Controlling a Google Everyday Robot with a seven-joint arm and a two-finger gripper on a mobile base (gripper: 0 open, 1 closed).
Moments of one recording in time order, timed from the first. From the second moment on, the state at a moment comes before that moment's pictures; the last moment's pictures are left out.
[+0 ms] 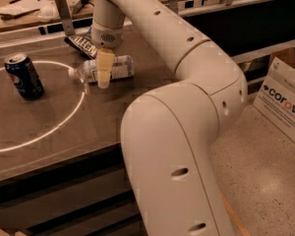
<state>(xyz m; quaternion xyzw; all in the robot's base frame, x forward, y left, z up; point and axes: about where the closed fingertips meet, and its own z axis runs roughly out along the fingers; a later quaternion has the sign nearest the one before) 0.692 0.136 0.859 -0.76 0.63 0.10 0.12</state>
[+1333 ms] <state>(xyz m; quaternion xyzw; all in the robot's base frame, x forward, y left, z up) 0.701 0.155 0.868 -0.75 0.65 0.07 0.10</state>
